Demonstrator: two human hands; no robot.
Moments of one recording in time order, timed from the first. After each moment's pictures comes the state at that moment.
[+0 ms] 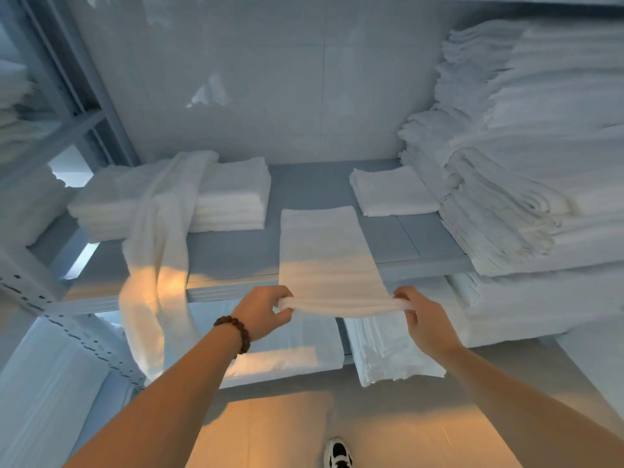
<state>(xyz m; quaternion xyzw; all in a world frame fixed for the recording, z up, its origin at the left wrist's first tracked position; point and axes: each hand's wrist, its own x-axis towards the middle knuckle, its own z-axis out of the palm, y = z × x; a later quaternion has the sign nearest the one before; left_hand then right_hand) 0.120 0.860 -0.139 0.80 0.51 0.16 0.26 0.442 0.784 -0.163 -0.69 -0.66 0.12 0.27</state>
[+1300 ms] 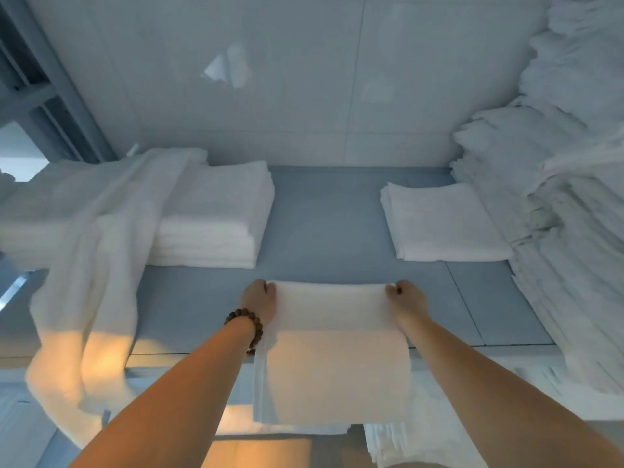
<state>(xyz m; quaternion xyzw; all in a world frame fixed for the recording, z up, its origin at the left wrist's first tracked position) 0.176 1.117 -0.230 0.55 0.75 0.21 0.30 0.445 1.099 -0.232 -0.81 -0.45 0.27 0.26</state>
